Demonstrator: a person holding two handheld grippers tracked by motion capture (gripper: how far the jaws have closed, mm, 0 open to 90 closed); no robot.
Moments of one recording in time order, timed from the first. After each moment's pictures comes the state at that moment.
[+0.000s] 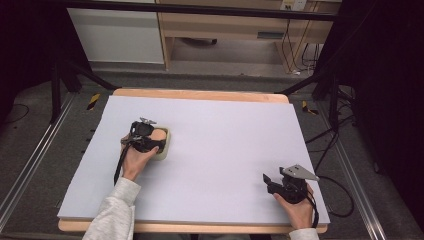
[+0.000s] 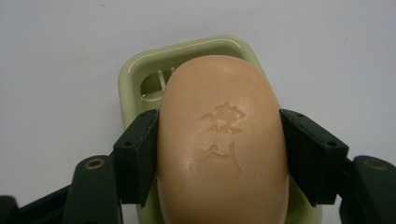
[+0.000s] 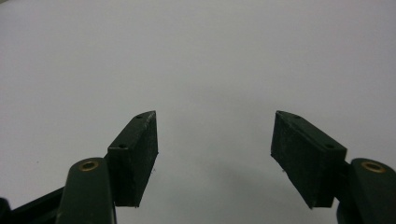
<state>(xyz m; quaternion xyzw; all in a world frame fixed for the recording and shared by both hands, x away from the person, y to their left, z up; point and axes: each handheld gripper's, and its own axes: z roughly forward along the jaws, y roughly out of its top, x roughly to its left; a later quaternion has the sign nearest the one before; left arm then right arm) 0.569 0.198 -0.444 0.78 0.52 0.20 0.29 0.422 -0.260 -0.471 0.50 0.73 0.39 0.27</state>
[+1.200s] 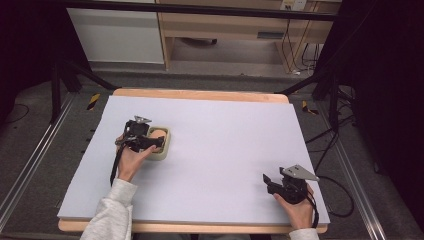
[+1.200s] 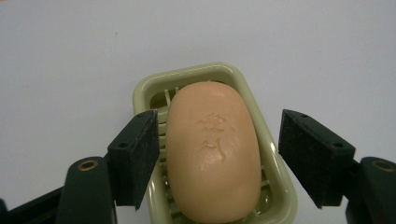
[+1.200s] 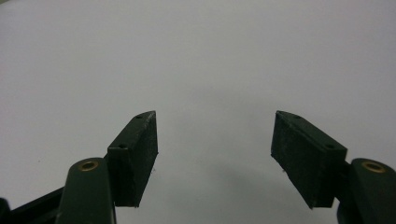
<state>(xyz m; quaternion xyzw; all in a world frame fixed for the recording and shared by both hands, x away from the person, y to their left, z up) 0.554 0.206 -0.425 0.76 0.52 0.21 0.33 0.421 -0.260 -0.471 0.49 0.73 0.39 0.27</state>
